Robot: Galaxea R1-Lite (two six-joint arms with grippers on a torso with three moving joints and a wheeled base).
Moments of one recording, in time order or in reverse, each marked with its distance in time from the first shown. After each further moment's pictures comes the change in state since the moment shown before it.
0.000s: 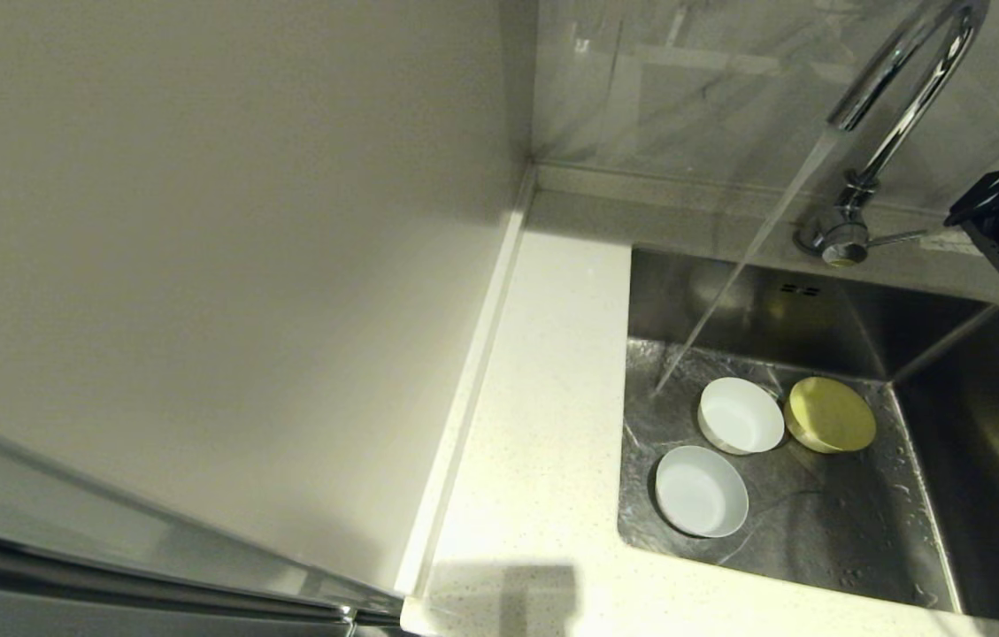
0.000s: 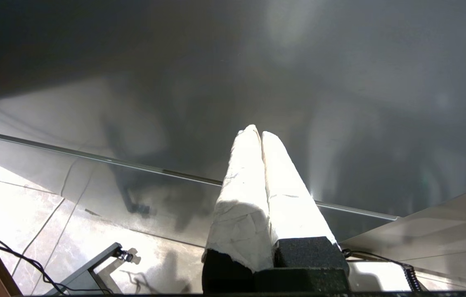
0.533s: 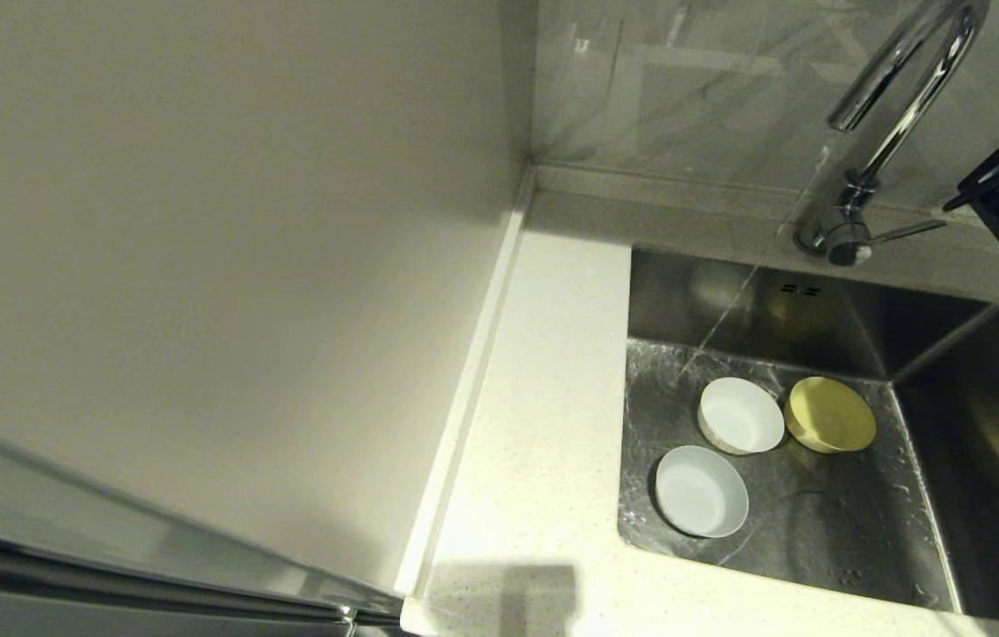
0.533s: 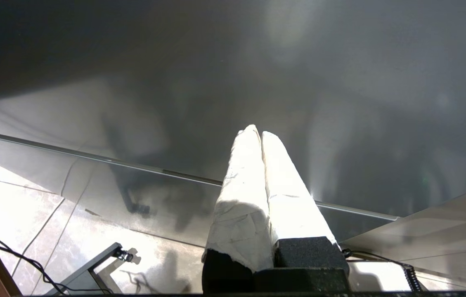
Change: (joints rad) left arm 0.000 0.000 0.000 0.000 0.000 0.000; right arm -0.006 0.014 -0.004 -0.144 -0.027 -0.003
